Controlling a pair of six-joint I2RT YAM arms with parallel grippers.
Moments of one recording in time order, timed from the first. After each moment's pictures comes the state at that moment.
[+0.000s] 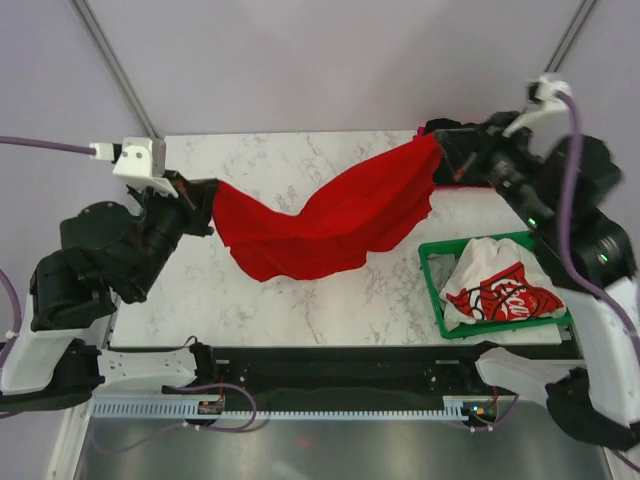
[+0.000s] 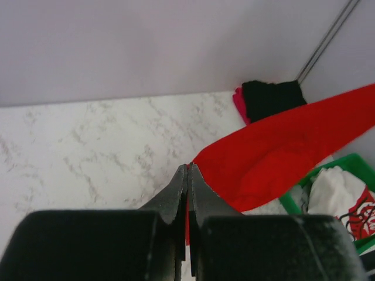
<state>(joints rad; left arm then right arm) -1.17 0.91 1.69 -0.90 -0.91 -0.29 0.46 1.18 1.78 -0.65 0.00 0.38</state>
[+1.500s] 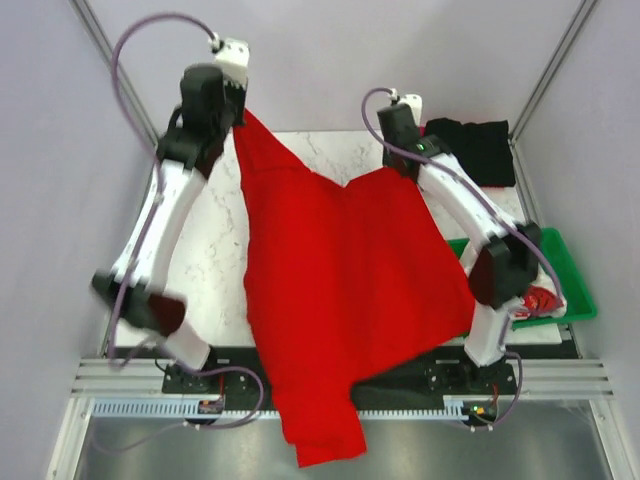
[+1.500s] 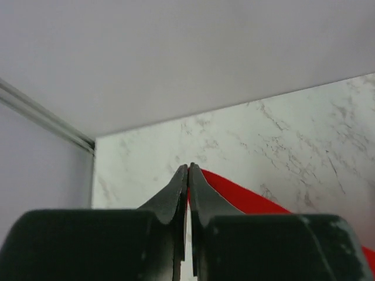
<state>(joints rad) -0.38 1.50 1.82 -0.42 -0.30 0.27 0.44 1.75 1.71 -0.56 0.48 0.31</state>
